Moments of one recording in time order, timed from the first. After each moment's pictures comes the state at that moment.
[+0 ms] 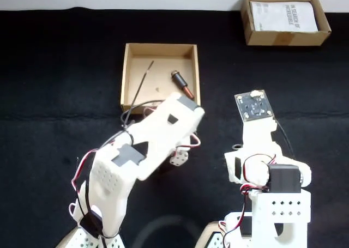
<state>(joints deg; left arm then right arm) 29.8 34.6 -2.3 92.8 37.1 -8.0 -59.8 42.6 88.7 11.6</state>
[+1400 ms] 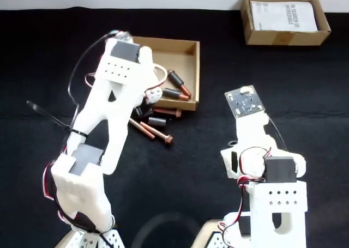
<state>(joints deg) 11.1 18.9 -22.5 101.0 49.0 -9.3 -55.7 42.7 85.1 15.6</state>
